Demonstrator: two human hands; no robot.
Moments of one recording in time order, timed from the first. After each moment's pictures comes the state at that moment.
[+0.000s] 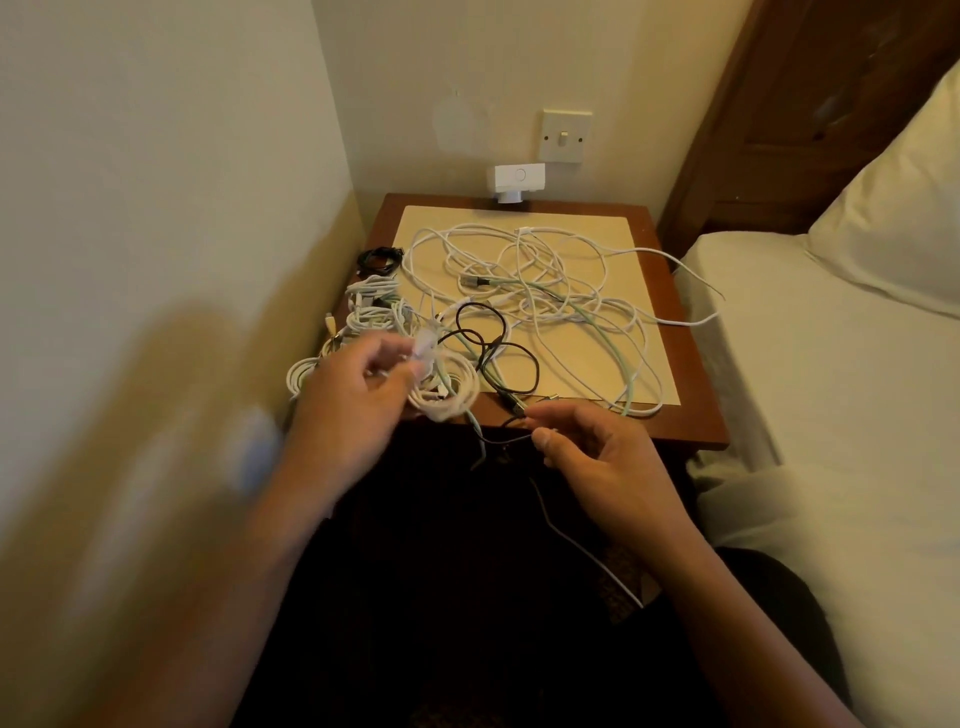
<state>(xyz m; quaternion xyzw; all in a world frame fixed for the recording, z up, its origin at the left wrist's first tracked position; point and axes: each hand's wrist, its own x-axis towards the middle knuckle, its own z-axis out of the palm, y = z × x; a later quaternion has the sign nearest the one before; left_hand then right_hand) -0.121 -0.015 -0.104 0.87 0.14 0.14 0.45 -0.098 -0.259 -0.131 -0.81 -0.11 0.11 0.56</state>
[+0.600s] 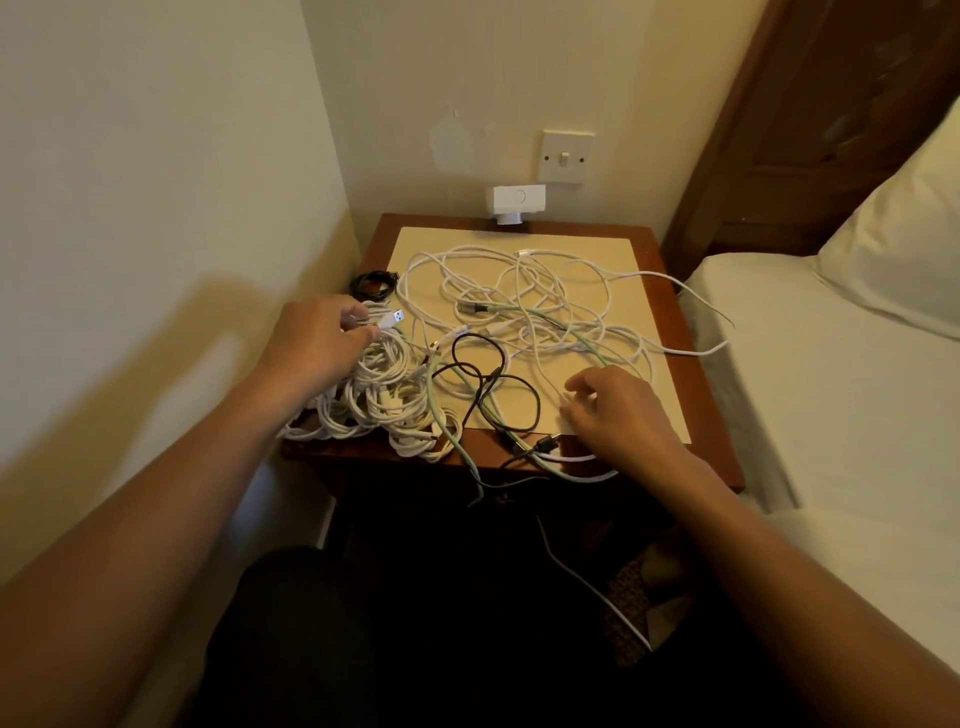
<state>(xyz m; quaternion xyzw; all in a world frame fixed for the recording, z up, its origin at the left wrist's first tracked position) -0.009 0.061 -0.108 0.95 0.16 0.09 0.26 0.030 -0.263 -0.160 -0.96 -0.13 0.05 0.26</state>
